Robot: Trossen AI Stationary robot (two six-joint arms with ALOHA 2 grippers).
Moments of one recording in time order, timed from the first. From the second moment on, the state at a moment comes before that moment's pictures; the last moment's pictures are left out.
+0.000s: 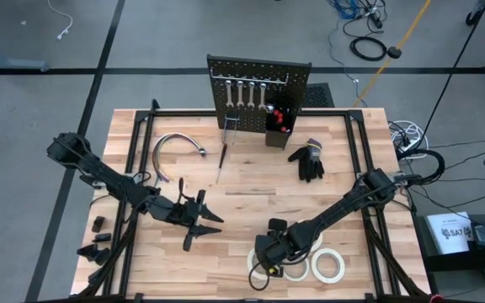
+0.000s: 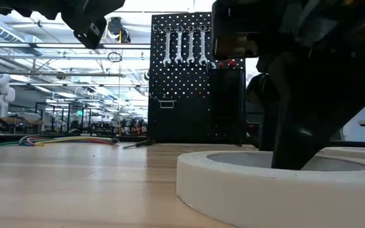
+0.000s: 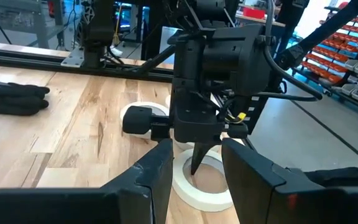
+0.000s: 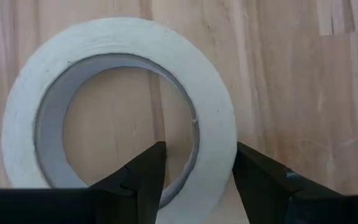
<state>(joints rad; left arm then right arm) -0.51 1.29 0.47 0.67 -0.25 -0.23 0.52 2.06 1.37 -0.53 0.13 0.66</state>
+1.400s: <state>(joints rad) 0.10 1.71 0.67 0.17 -0.57 -0.71 0.37 1.42 0.92 -0.26 0.42 0.38</state>
